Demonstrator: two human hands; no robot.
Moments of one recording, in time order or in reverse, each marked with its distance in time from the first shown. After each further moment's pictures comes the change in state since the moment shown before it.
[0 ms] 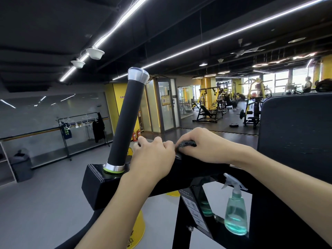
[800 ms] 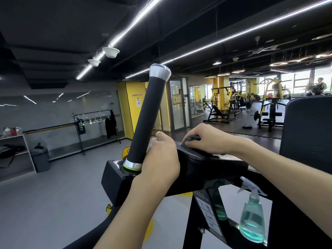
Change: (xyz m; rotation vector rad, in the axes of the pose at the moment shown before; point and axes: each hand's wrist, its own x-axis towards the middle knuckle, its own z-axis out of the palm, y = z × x) left_hand -0.009 -0.008 -0.015 0.363 0.101 0.172; right_hand 0.045 0.000 0.010 -0.044 -0.069 0.034
